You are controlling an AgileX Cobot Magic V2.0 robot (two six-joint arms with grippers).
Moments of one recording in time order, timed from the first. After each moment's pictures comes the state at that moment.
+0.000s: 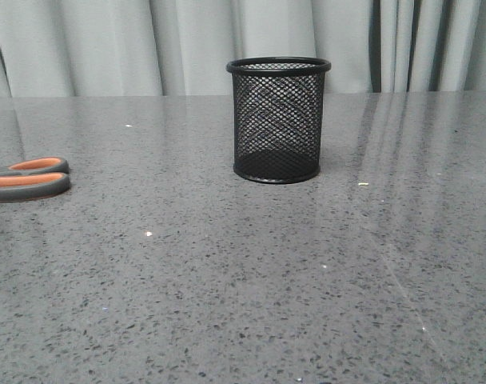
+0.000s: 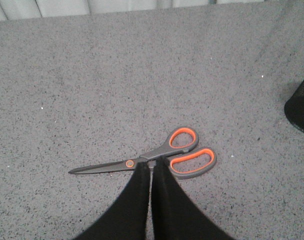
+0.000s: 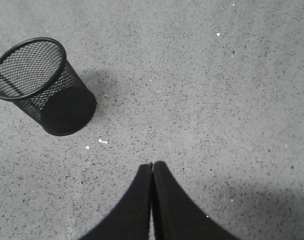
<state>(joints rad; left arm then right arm) -0.05 0.69 -0.94 -0.17 0.90 0.16 0.05 0.78 -0.83 0.29 0.75 -0.15</state>
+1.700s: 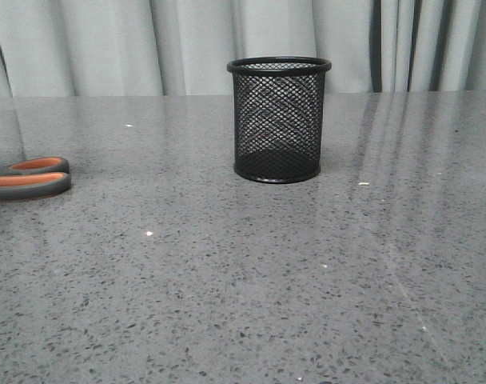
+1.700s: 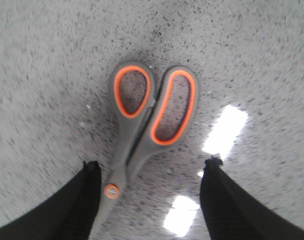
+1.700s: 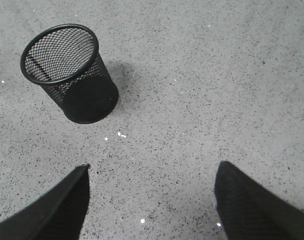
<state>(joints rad) -0.05 1.45 -1.30 -0.32 1.23 1.12 0.05 0.79 -0.85 0.39 0.79 -0.31</state>
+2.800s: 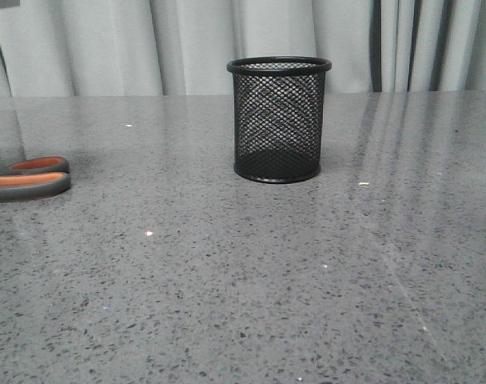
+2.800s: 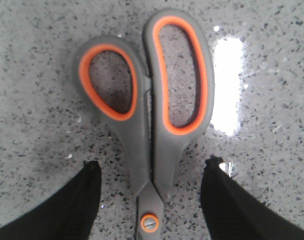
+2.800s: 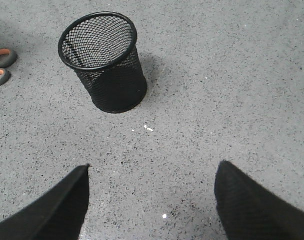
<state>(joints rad) -0.05 1.66 -1.34 -0.26 1.23 1.56 0.15 0.79 -0.85 0.39 0.80 -0.33</state>
